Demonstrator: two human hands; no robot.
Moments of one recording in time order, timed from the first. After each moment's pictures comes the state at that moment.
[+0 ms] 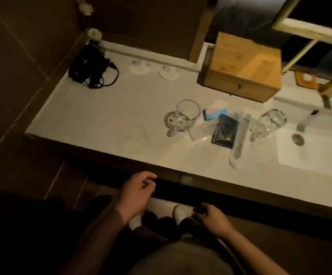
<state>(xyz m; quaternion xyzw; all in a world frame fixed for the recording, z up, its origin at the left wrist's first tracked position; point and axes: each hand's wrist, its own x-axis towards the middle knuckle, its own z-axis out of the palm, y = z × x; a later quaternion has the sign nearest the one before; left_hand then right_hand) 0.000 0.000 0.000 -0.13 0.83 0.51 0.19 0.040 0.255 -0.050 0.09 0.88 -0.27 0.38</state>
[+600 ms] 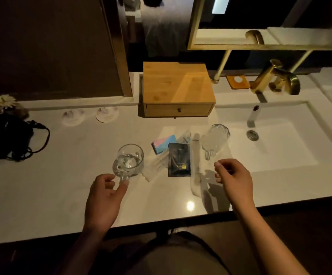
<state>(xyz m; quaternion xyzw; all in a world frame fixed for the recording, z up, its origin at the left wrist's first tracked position) -0.129 0.051 0.025 -0.16 0.86 0.47 0.09 -0.079 0.362 0.042 0.32 0.81 -0.49 -0.09</state>
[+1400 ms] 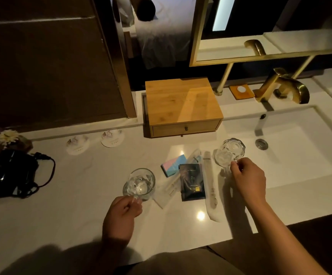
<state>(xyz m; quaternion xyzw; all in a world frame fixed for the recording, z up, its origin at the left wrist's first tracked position) -0.176 0.052 -0.006 -0.13 0.77 0.61 0.14 -0.153 0.382 0.034 0.37 0.88 -0.28 -0.10</state>
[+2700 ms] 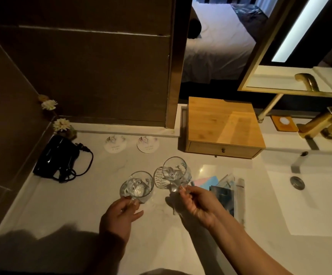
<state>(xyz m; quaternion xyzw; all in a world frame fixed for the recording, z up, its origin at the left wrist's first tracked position) -0.202 -0.005 -0.011 -0.28 0.65 0.71 0.07 -0.226 0.225 0.023 0.38 0.18 -0.88 0.25</state>
